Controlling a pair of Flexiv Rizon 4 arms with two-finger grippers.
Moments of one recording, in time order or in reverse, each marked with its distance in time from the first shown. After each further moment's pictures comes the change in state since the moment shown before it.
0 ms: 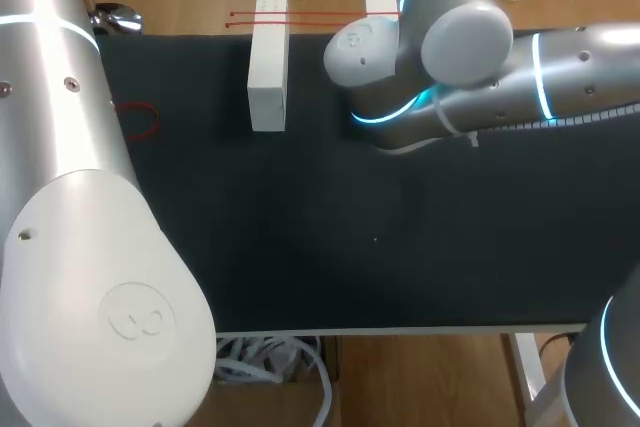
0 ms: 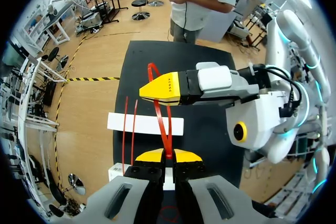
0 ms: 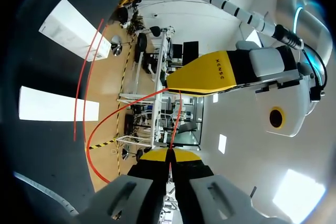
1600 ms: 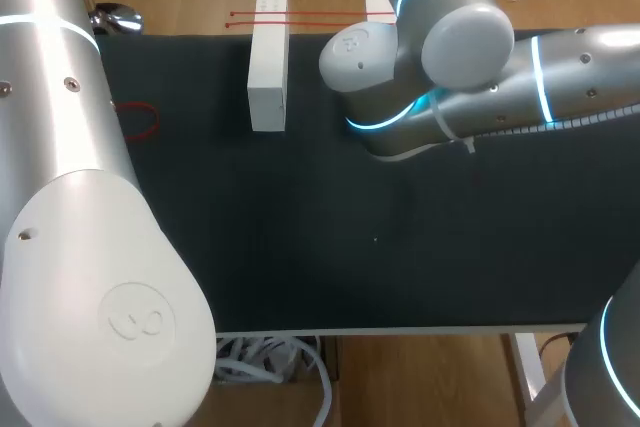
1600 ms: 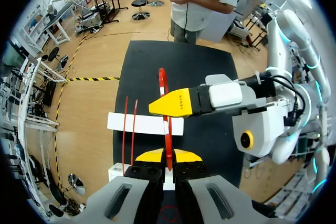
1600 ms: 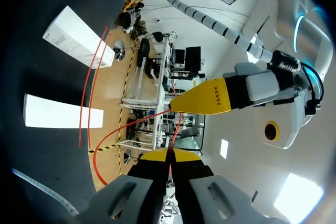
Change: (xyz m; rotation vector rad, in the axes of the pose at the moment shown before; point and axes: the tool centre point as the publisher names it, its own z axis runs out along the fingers) left arm 0.000 0.000 0.000 0.000 0.000 0.000; right arm 0.003 0.020 -0.010 -0.043 0.021 -0.006
